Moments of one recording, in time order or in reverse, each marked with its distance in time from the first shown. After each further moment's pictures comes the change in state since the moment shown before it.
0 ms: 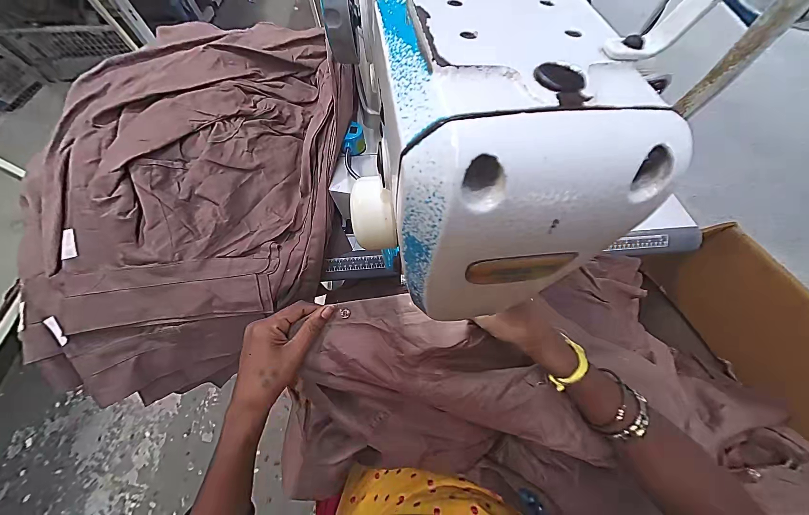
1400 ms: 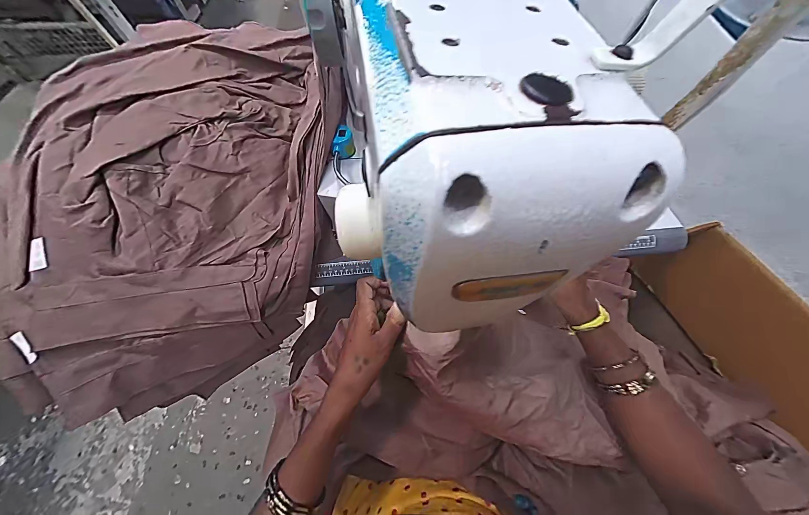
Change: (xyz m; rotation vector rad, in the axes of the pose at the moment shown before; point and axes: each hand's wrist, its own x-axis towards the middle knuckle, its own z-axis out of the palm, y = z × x) left_hand 0.012 0.076 0.090 -0.441 -0.138 -0.171; right_hand 0.030 0.082 -0.047 -0.232 0.466 -0.039
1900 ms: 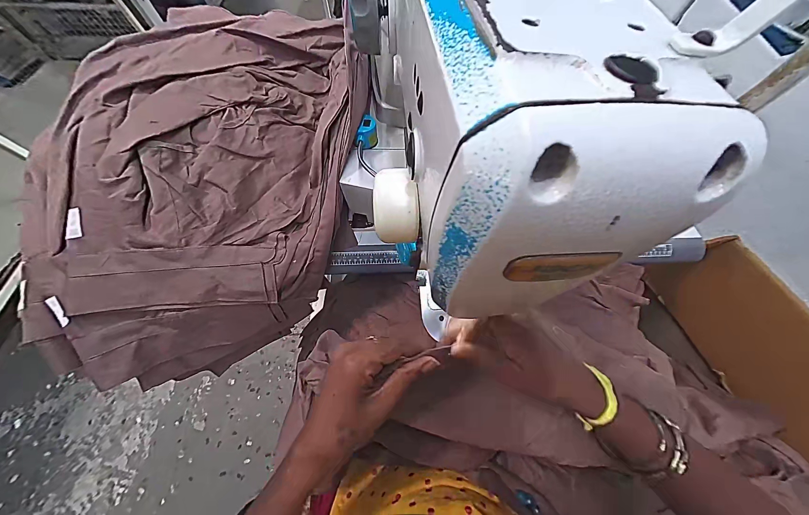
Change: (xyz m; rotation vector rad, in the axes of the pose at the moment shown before) left_hand -0.047 0.011 -0.043 0.155 -0.123 0.508; right_hand -0.062 -0.088 0.003 0.428 -0.458 -0.525
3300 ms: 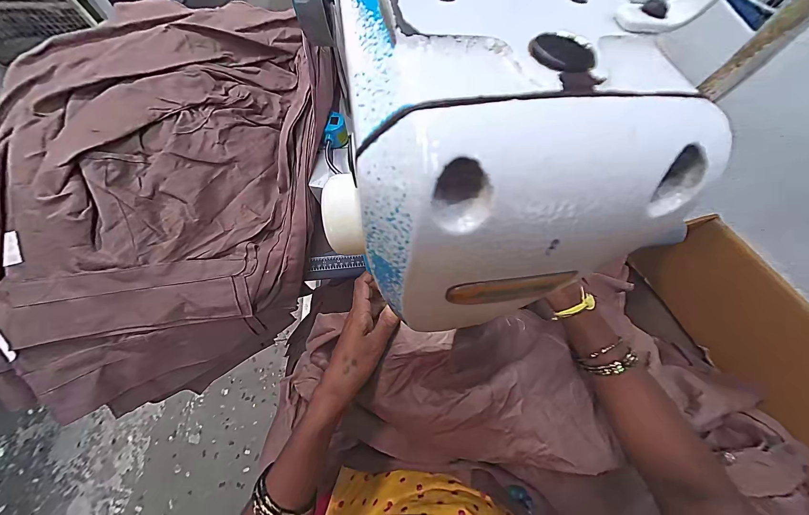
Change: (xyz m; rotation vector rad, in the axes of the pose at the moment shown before) left_hand 0.035 -0.024 0.036 -0.284 0.040 -0.510; right_hand -0.004 0.124 -0.052 -0.813 0.216 0.438
